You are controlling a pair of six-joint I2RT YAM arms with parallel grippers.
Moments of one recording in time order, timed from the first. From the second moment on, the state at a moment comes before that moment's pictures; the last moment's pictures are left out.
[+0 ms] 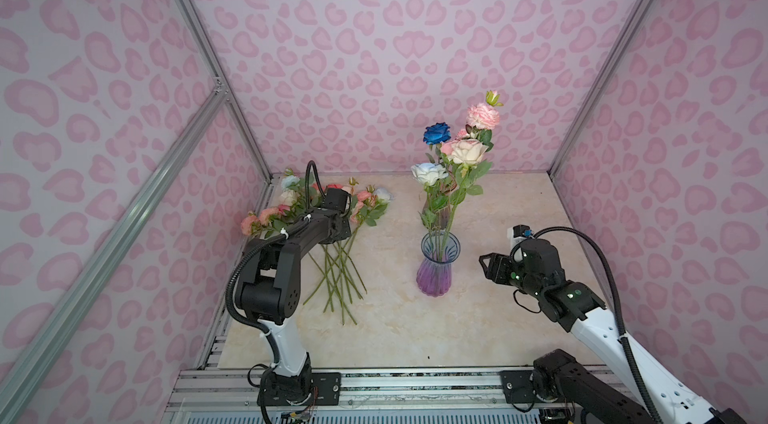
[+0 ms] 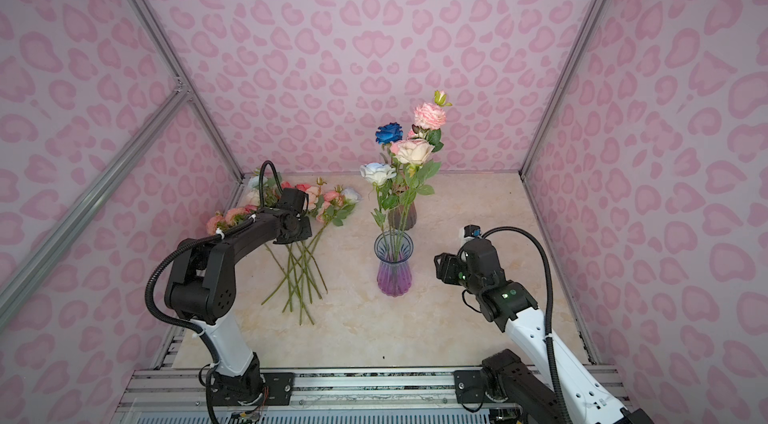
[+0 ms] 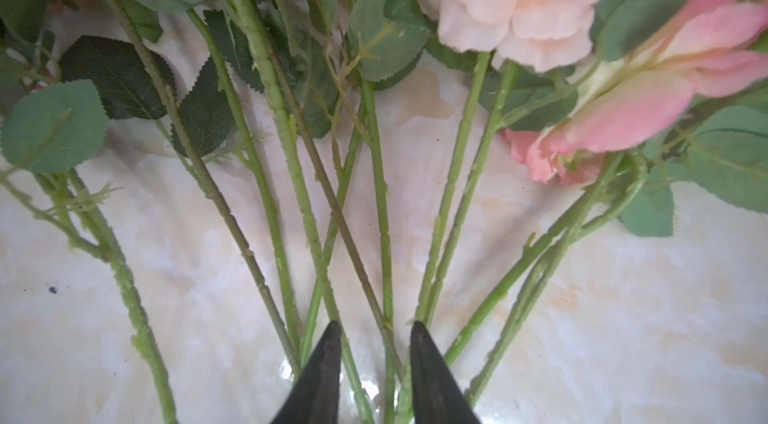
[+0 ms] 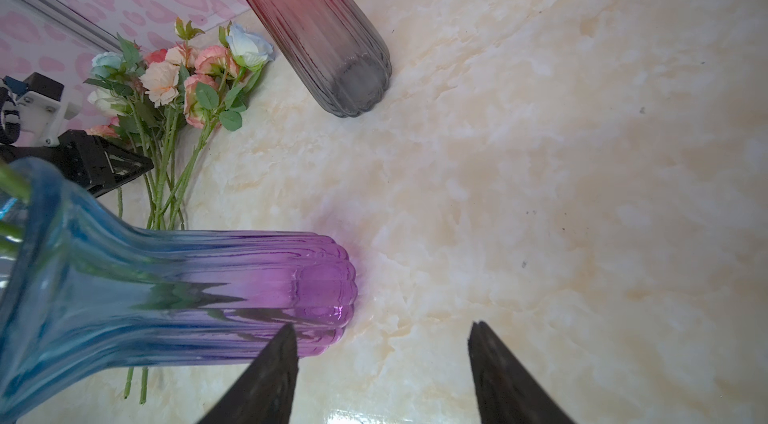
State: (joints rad) left arm -0.21 1.85 1.27 -0.54 -0.24 -0.41; right arm 0.37 0.84 0.65 -0.48 -0.04 0.53
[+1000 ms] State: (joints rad) left arm -0.21 2.00 1.37 -0.53 -0.15 -0.35; right arm 0.37 0.90 0.62 -0.38 -0.06 0.54
